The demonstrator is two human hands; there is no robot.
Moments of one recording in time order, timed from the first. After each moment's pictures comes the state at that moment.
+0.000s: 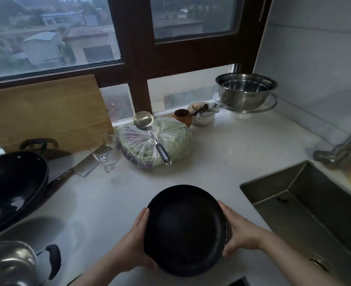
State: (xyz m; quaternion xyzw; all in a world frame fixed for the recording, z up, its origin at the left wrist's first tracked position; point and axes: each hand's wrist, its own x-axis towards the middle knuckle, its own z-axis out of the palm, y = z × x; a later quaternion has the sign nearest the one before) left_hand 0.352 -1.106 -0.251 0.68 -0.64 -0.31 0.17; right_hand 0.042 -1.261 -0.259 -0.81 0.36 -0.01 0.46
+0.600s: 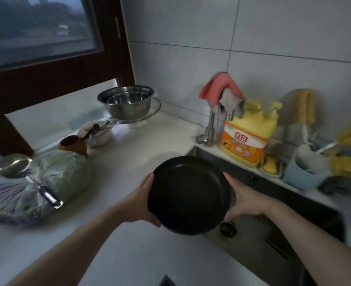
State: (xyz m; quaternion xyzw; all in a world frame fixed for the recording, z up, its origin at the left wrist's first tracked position) left_hand 0.144 -1.299 -0.179 0.44 -0.83 -0.33 0.10; right_hand -0.200 -1.238 -0.182 -0.67 0.62 -0.13 0.39
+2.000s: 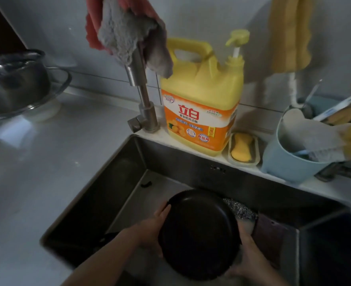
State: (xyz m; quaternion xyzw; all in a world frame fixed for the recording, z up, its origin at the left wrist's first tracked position) left_hand -0.074 -1.412 -0.448 0.29 -0.88 -0.35 -0.16; right_hand -0.334 -1.197 -0.464 -0.49 0.69 -0.36 0.40
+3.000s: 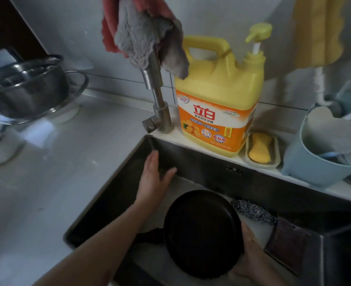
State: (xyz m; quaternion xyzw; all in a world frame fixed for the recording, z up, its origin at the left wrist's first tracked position) left_hand -0.109 -1.441 -0.327 0.54 -0.75 -0.27 0.25; right_hand -0.313 -1.219 -0.530 -0.49 0.76 -0.24 0.35
